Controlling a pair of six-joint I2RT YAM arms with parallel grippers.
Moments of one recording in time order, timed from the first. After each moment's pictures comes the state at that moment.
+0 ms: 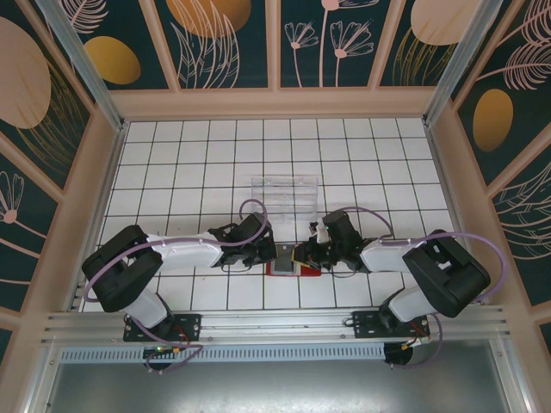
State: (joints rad) left arm -0.92 1.58 0.70 -0.10 0.13 -1.04; right arm 0.65 1.44 0.37 0.26 -0.63 0.96
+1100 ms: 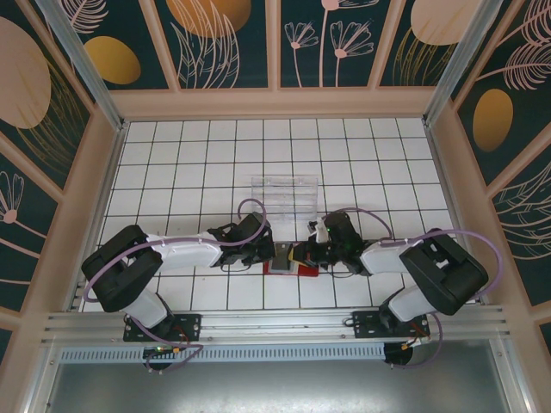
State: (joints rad) left arm -0.91 1.58 0.70 -0.09 0.11 -1.04; right arm 0.66 1.45 0.33 0.41 -0.66 1.01
